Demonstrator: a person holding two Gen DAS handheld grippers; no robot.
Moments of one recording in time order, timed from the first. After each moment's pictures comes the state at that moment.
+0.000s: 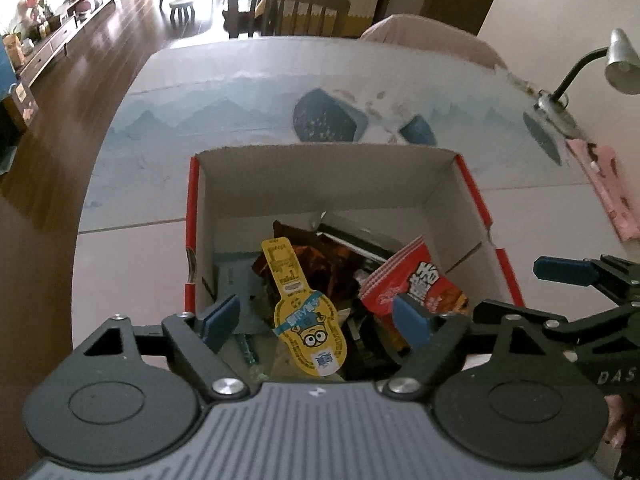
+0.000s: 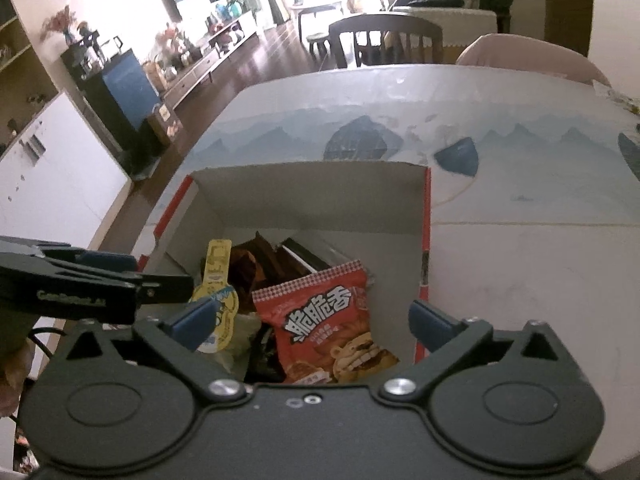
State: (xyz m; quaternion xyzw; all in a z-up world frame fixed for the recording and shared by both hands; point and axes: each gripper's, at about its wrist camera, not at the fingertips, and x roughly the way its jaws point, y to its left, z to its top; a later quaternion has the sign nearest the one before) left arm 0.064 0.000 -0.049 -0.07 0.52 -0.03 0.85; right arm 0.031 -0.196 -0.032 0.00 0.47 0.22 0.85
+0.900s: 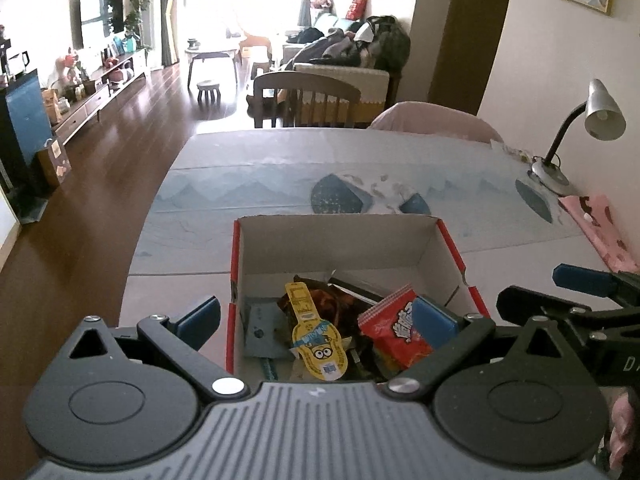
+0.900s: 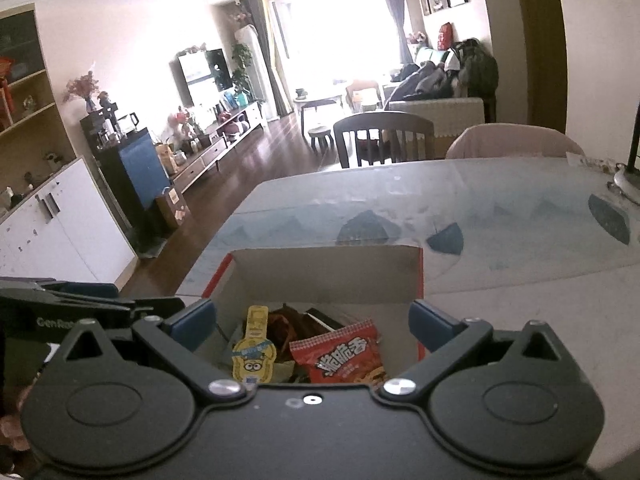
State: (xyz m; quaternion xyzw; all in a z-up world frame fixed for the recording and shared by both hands) left arm -0.014 -0.005 0.008 -0.06 0.40 0.01 0.91; right arm -0.040 -0.195 0.019 0.03 0.34 0.21 0.92
